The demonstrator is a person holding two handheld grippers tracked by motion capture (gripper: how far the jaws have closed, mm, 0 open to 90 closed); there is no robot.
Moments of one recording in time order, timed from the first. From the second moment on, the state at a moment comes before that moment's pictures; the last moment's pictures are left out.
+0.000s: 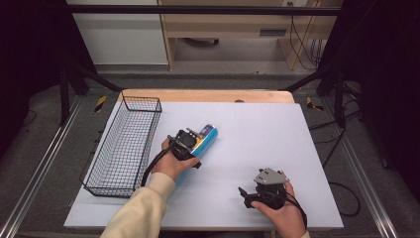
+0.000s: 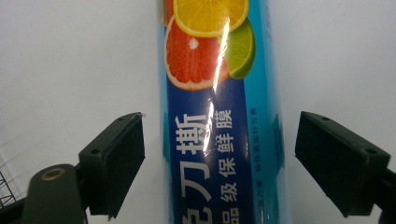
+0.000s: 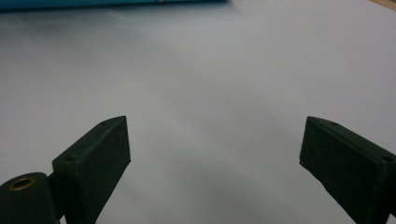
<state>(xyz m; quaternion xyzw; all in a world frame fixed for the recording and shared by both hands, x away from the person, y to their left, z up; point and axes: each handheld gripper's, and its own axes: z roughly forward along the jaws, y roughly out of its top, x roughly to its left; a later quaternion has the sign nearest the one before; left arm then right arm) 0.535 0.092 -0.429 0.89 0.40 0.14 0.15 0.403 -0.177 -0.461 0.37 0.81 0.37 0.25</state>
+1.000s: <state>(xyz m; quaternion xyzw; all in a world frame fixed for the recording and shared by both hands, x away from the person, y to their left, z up) 0.540 0.085 -0.442 0.89 0.42 0.13 0.13 0.403 -0.176 -0.462 0.37 0.82 0.37 0.24</state>
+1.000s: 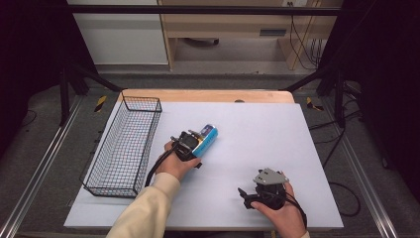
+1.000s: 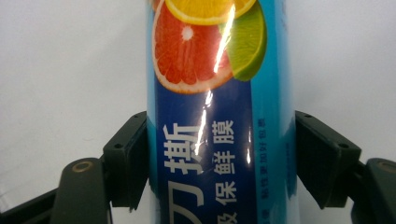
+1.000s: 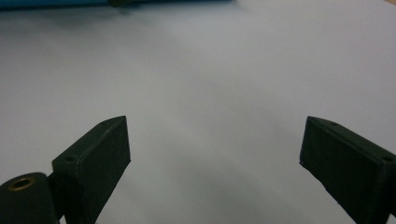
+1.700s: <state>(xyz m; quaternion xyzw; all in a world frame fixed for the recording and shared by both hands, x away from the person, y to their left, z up) 0.544 0.077 -0.439 0.90 0.41 0.14 0.09 0.403 -0.175 -0.462 0.37 0.82 0.37 0.24</state>
